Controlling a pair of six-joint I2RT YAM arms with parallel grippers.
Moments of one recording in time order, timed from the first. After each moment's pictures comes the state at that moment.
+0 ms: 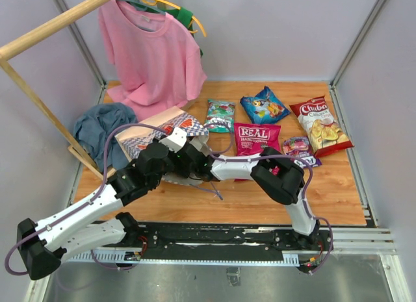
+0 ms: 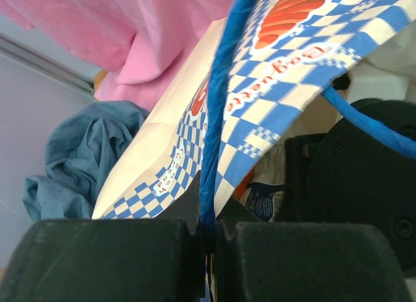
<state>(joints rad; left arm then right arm) -0.84 0.86 0.71 -0.23 -0.72 0.30 1.06 2.07 1.30 0.12 0.11 1.23</state>
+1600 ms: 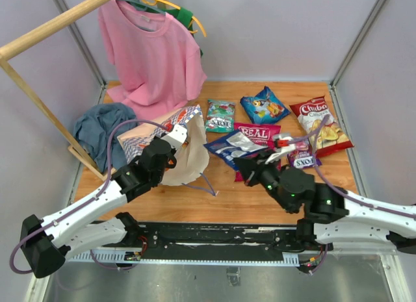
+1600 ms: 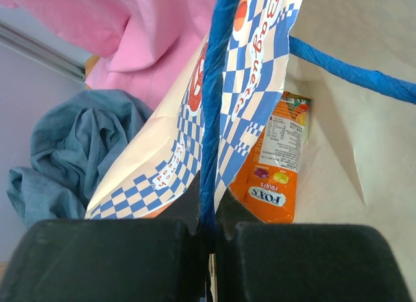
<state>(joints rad) -0.79 0.91 0.71 -0.22 -0.70 0.25 1.39 0.82 0.88 -0.21 0.74 0.59</state>
